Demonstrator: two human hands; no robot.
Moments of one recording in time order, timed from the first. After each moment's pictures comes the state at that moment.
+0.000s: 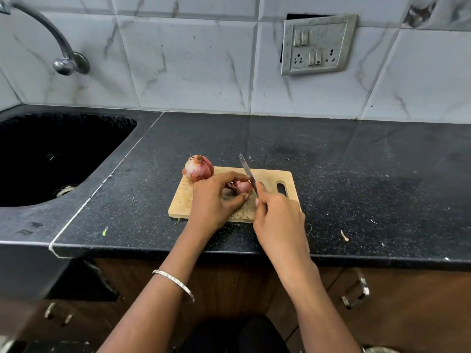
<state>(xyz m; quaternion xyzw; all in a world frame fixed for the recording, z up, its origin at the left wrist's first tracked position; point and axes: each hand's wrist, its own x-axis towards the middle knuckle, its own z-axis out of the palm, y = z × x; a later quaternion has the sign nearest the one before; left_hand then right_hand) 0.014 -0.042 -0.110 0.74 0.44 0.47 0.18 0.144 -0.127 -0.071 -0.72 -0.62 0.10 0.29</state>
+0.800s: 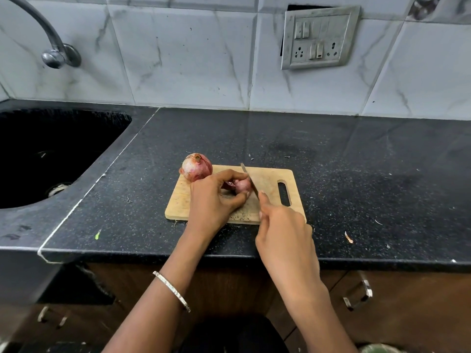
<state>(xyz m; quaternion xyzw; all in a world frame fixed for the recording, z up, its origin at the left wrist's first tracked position) 0.017 -0.038 -0.113 0.71 0.46 0.49 0.20 0.144 -0.142 -0.079 -0.73 -0.63 0.06 0.25</state>
